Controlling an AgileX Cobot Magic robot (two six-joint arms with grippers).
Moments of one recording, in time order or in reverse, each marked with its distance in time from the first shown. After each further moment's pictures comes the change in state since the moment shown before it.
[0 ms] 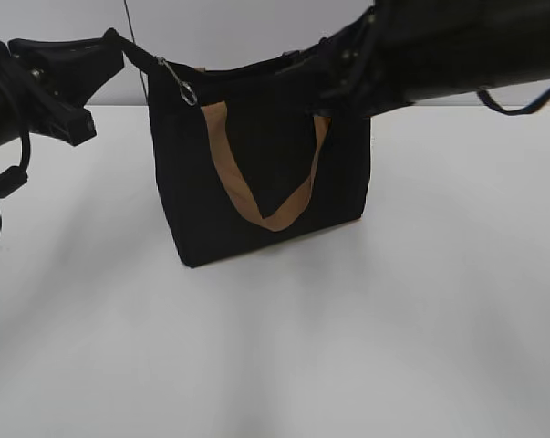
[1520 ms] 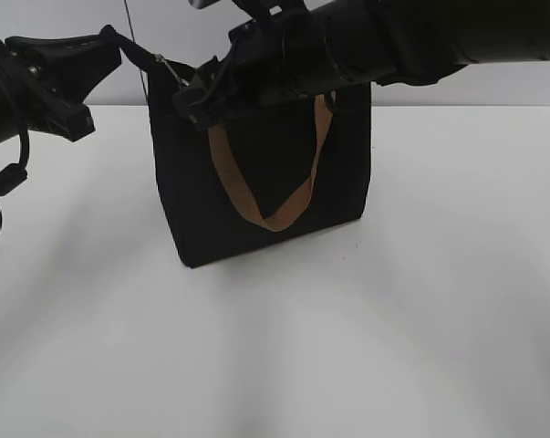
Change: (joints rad) left arm 0.000 0.000 0.000 -0.021 -0.005 0.000; right arm 0.110 0.476 -0.371 0.015 -0.111 -0.005
